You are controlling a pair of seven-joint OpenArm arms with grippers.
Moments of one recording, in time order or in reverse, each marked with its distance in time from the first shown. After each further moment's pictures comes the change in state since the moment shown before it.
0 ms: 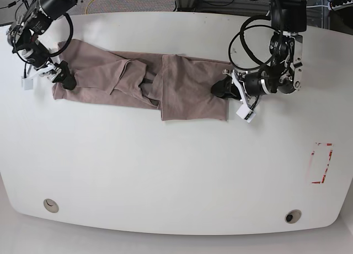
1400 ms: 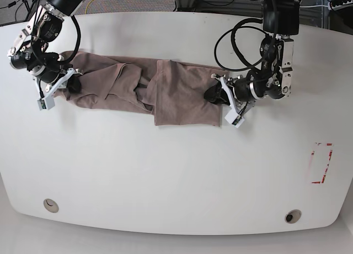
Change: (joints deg) left arm -1.8 3.8 3.6 1.1 10.4 4.0 -3.0; right arm -3.3 -1.6 -18.9 27.5 -12.2 -1.5 0.1
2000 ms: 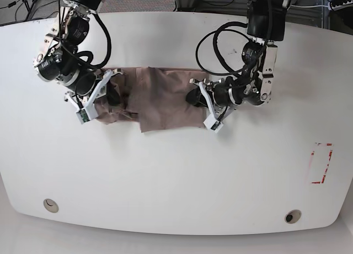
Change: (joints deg) left arm -3.3 4.9 5.1 -0.9 2.4 7.0 1.8; right arm -0.8 -8.0 -14.1 12.1 -1.8 0.0 1.3
